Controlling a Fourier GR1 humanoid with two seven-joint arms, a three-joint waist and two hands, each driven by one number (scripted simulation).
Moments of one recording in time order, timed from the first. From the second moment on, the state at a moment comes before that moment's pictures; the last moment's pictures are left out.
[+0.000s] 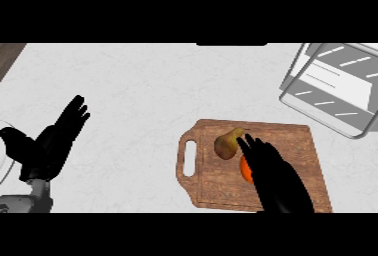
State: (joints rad) left arm -0.07 0.38 -0.08 -1.56 0.28 0.08 0.18; right arm -0.21 -0.47 0.75 -1.94 0.67 0.17 0.95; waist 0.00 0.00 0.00
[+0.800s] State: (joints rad) left arm -0.04 0.33 -0.02 -1.60 0.22 0.02 0.22; right arm -0.14 -0.38 0.62 -1.77 0.85 0.22 0.76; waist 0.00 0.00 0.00
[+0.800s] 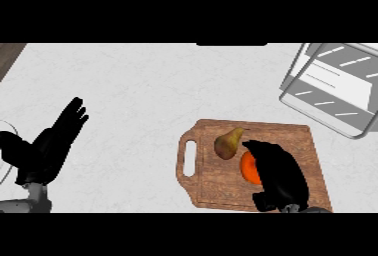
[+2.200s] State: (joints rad) left arm 0.00 0.30 0.04 -1.59 0.20 0.00 0.19; right arm -0.02 -0.91 -0.24 -1.24 0.48 -0.06 -0.06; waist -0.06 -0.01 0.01
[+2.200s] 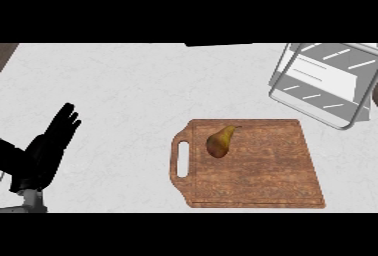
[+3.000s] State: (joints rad) left arm -0.04 0.27 0.01 -1.59 0.16 -0.01 0.21; right arm -0.18 -1.08 -0.54 -1.02 0.12 0.23 -0.42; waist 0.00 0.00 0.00
